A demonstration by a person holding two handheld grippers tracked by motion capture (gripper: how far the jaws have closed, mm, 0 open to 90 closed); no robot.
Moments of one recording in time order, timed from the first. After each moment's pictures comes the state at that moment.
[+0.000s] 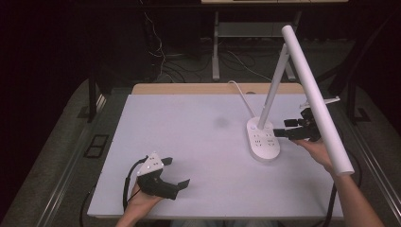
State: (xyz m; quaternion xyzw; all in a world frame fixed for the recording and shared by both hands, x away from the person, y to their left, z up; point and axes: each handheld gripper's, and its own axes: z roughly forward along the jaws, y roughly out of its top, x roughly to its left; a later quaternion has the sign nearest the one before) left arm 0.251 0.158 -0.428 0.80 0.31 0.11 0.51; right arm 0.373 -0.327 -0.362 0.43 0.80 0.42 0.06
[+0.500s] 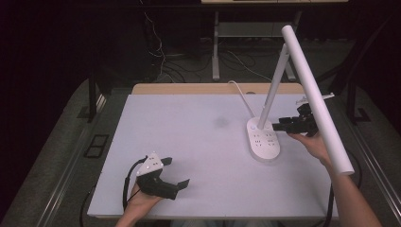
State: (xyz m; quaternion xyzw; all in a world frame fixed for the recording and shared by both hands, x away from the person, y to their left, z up) left arm 0.251 0.158 -0.428 0.79 0.31 0.11 0.51; right arm 0.396 -0.327 -0.371 0.43 0.80 0.41 0.06
